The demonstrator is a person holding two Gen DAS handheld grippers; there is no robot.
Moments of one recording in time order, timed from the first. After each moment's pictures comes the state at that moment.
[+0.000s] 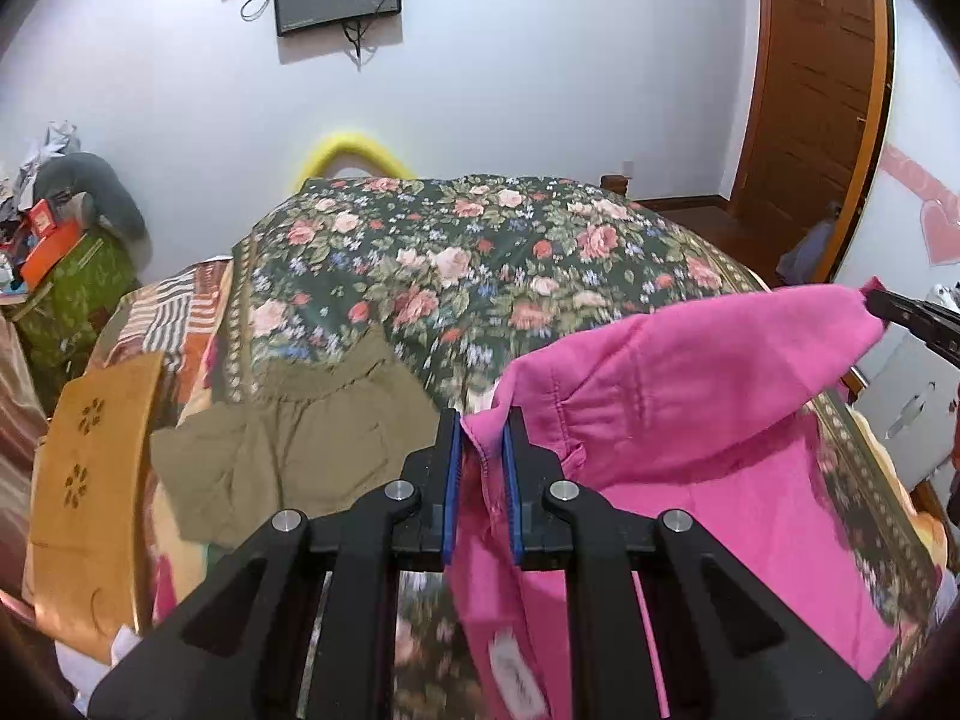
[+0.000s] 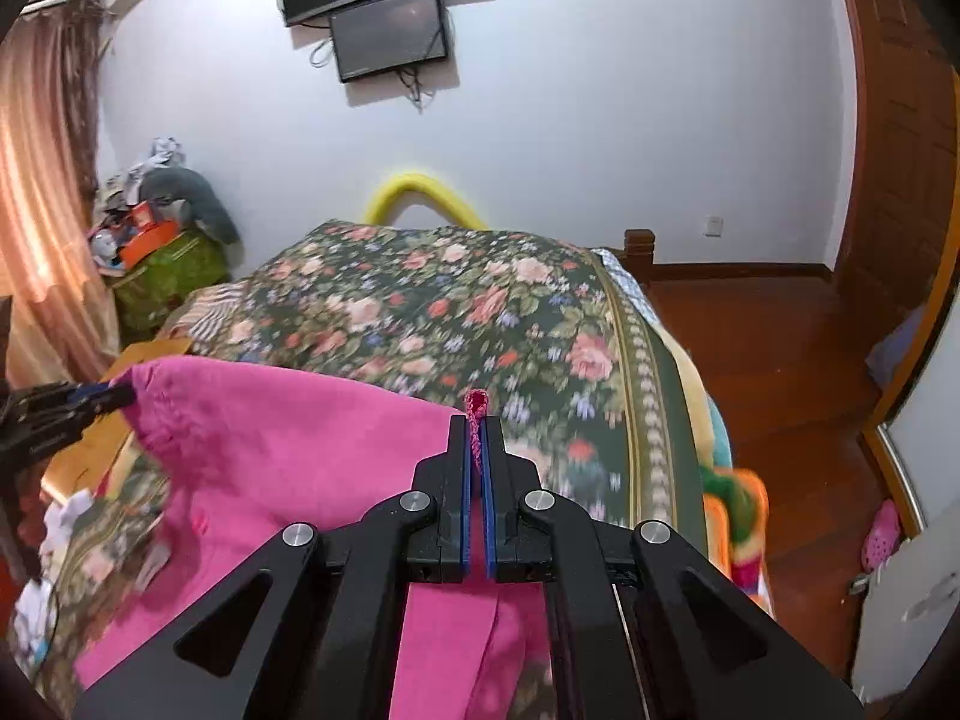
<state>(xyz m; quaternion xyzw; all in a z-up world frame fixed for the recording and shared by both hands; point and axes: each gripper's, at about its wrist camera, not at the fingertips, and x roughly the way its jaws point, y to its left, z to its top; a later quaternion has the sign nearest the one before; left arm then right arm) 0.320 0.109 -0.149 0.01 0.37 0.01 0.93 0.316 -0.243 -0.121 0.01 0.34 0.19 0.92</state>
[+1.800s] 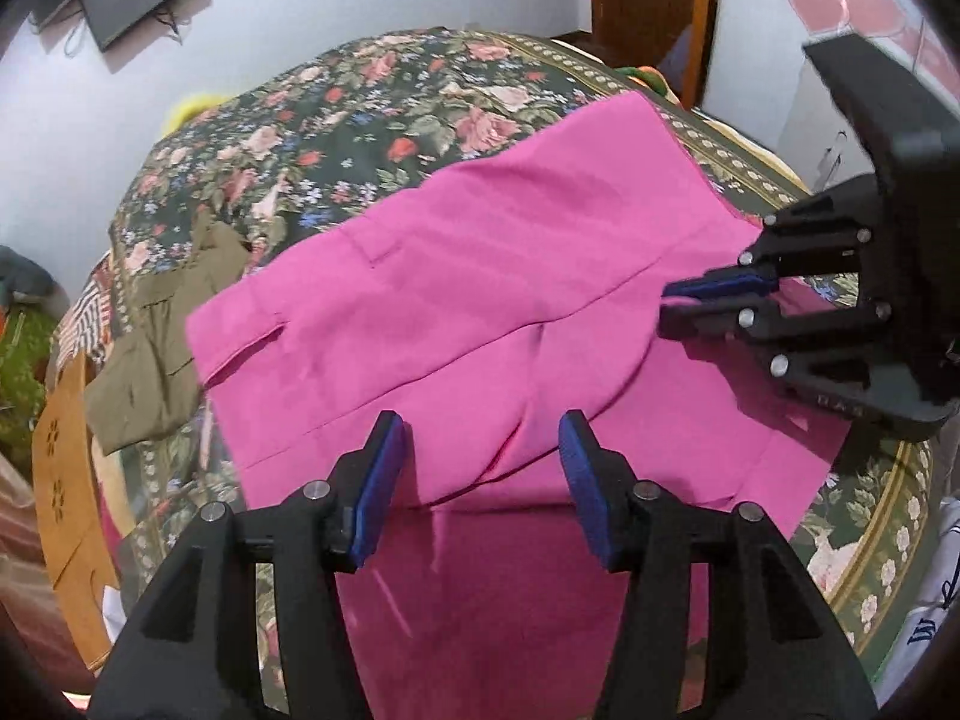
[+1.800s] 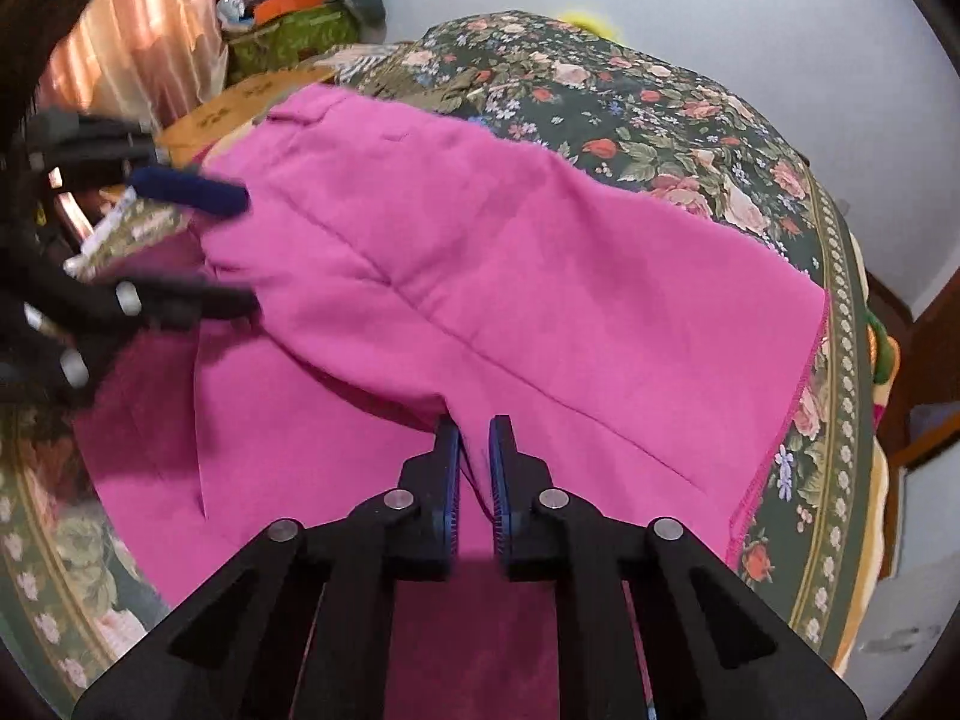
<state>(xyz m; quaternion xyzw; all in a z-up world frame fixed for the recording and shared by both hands) 0.212 -0.008 -0.240 0.15 0.48 -0.13 0.85 0.186 -0.154 -0.237 -0.15 0.45 0.31 0.82</state>
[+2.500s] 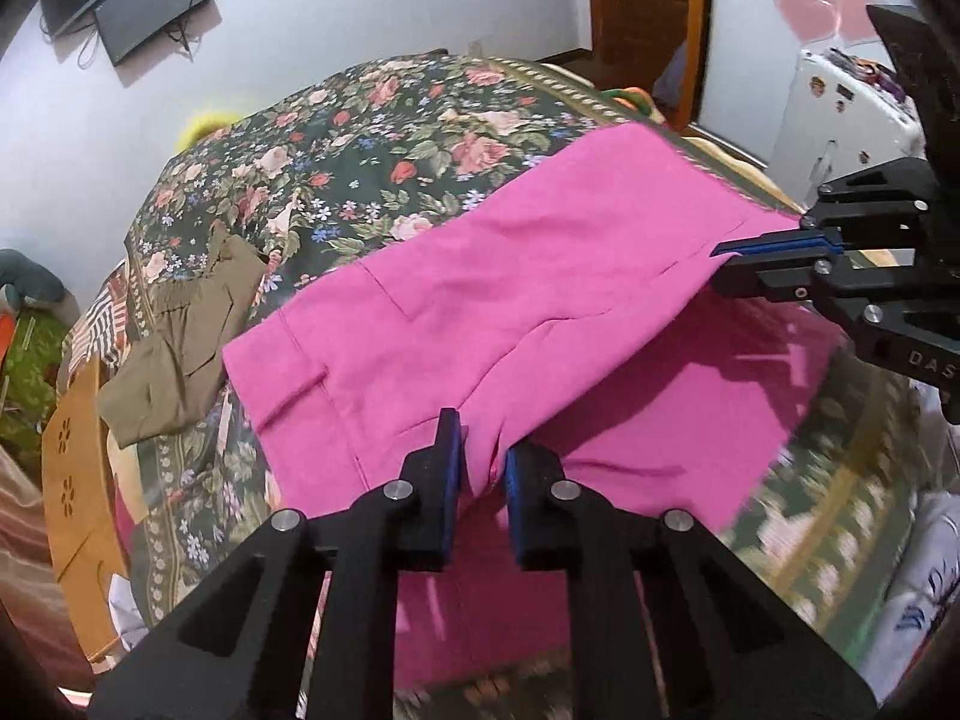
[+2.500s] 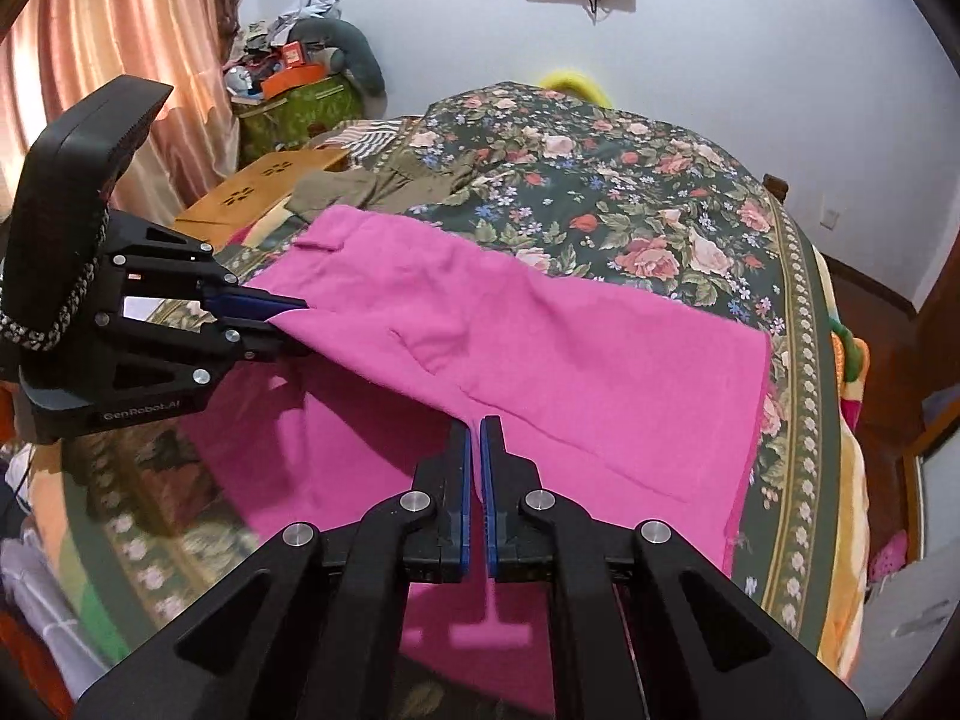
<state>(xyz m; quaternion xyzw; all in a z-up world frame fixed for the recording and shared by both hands) 0.175 -0.014 -0.217 0.15 0.46 -0.12 0.87 0.152 -0.175 -0.184 -0.10 0.40 0.32 0.85</state>
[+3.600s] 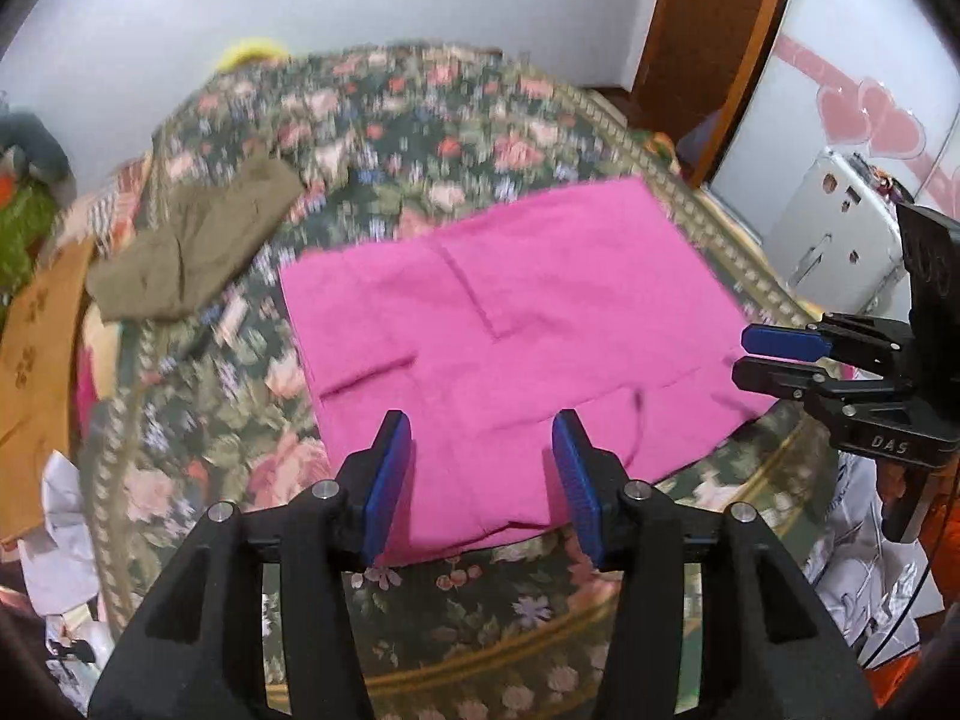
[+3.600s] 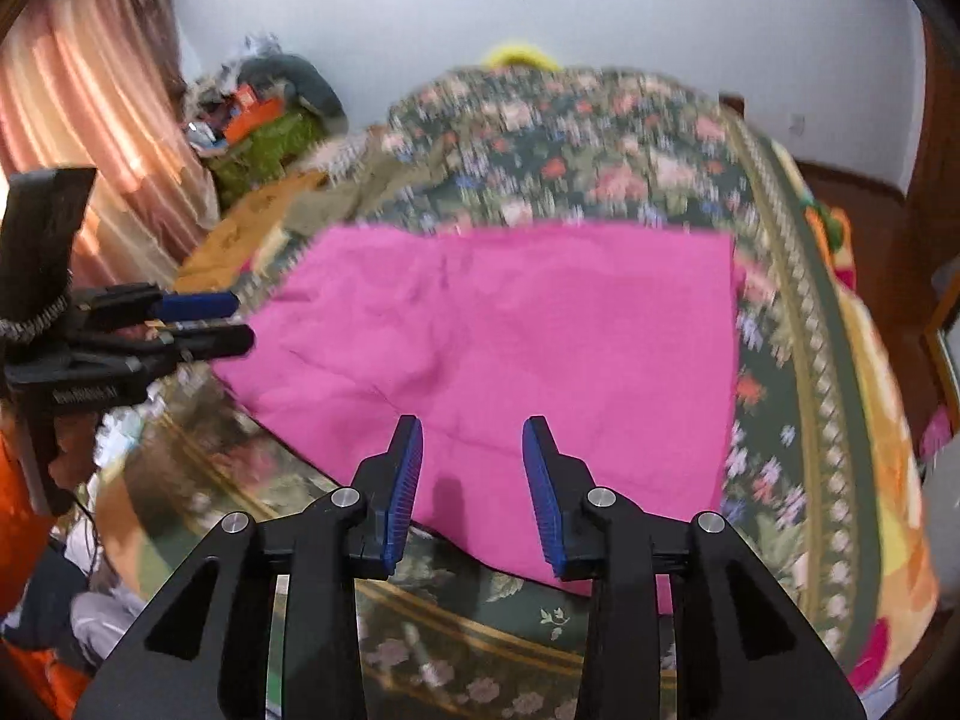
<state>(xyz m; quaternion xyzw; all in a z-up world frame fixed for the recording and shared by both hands) 0.147 0.031 -0.209 0.02 0.49 -0.10 0.87 0.128 -0.194 -0.201 0.01 0.46 0.28 0.84</state>
